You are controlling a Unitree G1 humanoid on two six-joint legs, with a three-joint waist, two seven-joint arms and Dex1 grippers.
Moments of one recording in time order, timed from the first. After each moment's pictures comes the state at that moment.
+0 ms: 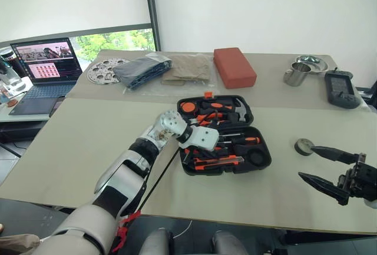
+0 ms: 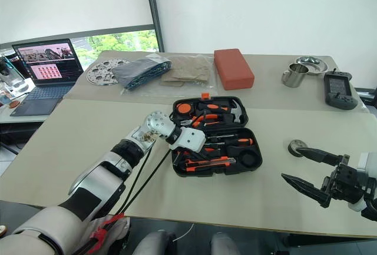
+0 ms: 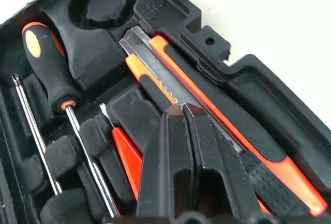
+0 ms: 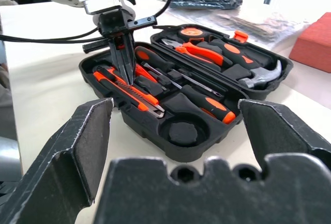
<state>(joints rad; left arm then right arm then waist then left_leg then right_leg) -1.00 0.16 -0.50 0.95 0.12 -0.44 -1.37 0.26 -0.77 -0.61 -0.11 0.68 0.11 1.31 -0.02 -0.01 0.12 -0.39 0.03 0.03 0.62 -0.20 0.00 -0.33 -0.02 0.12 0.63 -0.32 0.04</state>
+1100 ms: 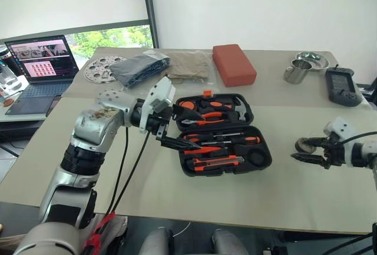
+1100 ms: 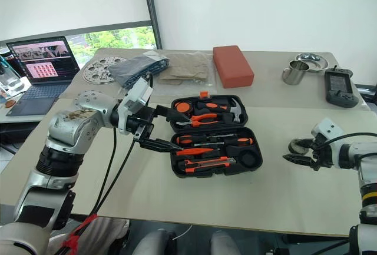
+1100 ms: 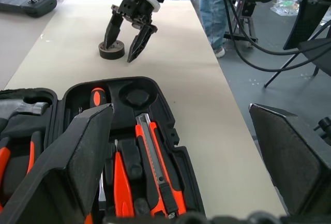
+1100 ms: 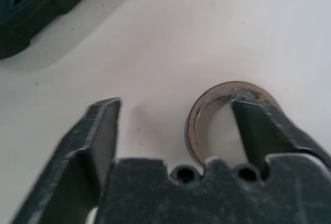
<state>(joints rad) -0.78 0.56 -0.17 -0.08 -0.48 0.62 -1.42 -0.49 -0.97 -0.06 0.77 0.12 0.09 1.28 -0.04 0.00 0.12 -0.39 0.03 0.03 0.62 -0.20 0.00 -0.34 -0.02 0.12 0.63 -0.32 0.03</state>
